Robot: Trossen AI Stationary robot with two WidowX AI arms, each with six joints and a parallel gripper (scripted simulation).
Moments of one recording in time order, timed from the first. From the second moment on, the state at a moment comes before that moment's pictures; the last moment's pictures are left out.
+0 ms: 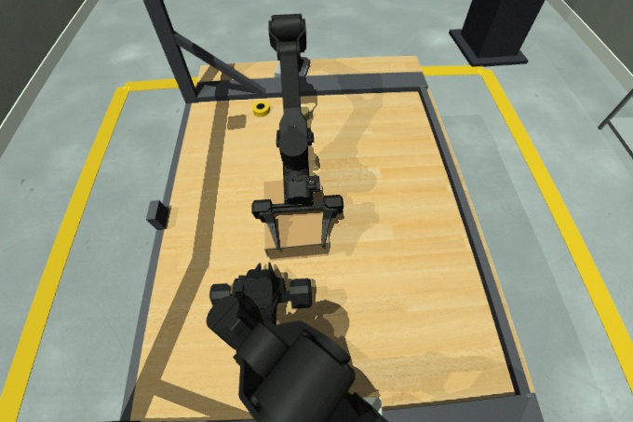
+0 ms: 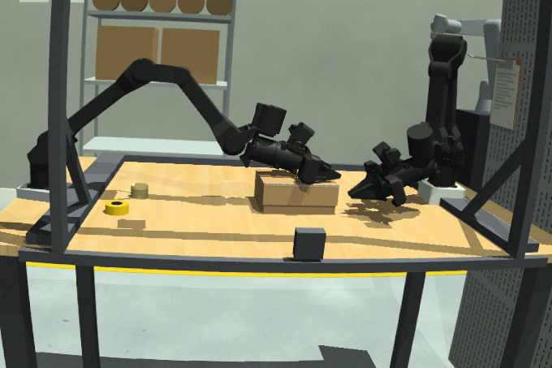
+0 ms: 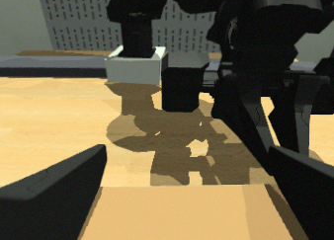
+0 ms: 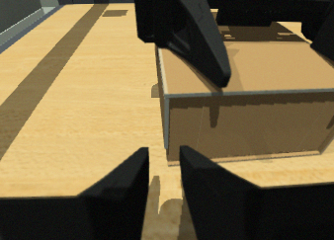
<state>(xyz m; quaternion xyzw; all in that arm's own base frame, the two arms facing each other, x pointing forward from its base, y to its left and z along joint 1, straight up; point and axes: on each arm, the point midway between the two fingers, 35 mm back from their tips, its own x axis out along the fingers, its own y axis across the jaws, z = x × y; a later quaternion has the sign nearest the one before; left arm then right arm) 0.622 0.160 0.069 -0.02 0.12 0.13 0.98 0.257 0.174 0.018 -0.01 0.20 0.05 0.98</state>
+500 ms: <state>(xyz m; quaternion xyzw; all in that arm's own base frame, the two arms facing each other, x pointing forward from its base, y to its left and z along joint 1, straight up) 0.622 0.160 0.069 -0.02 0.12 0.13 0.98 0.278 0.174 0.006 0.00 0.16 0.05 0.99</state>
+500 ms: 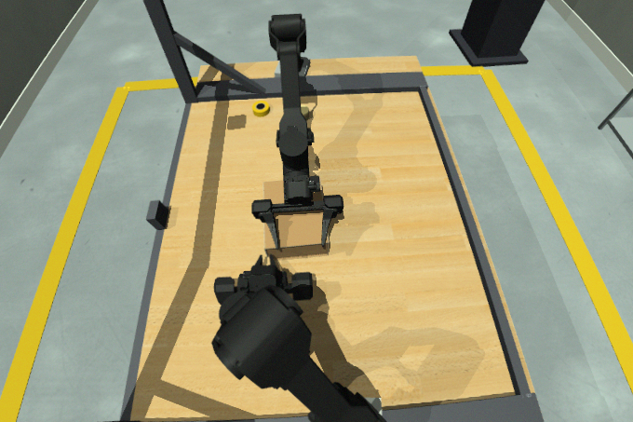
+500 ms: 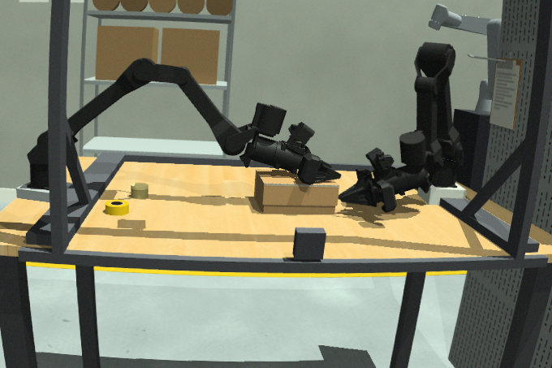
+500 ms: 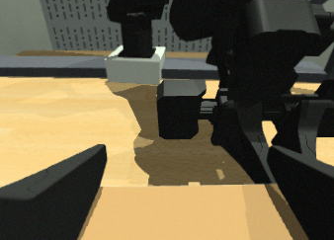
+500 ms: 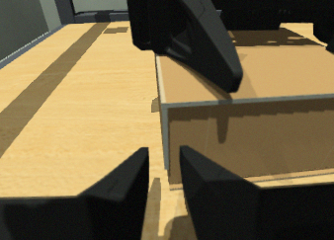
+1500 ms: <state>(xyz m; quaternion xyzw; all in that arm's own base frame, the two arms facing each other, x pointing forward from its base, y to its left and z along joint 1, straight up) 0.622 0.160 0.069 -0.02 0.12 0.13 0.98 0.283 0.173 0.004 0.01 0.14 0.06 0.99</state>
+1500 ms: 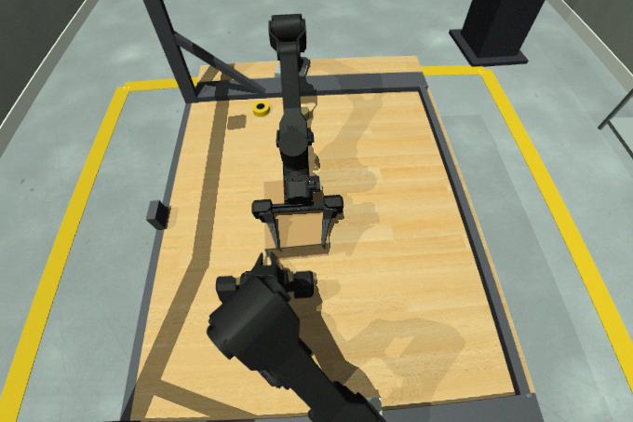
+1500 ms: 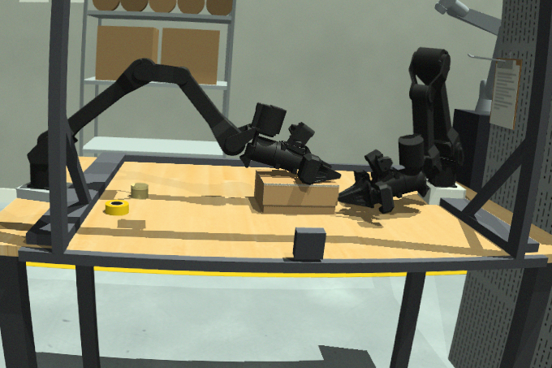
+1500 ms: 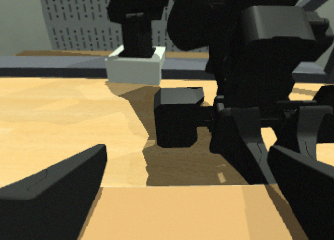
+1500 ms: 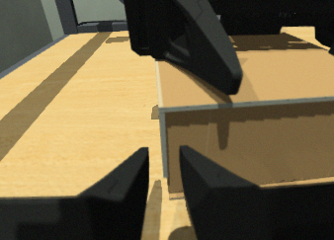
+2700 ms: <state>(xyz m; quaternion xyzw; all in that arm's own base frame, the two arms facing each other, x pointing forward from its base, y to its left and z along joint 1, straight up) 0.623 0.160 0.069 -0.02 0.12 0.13 0.98 0.283 0.174 0.004 0.01 0.14 0.06 0.99</state>
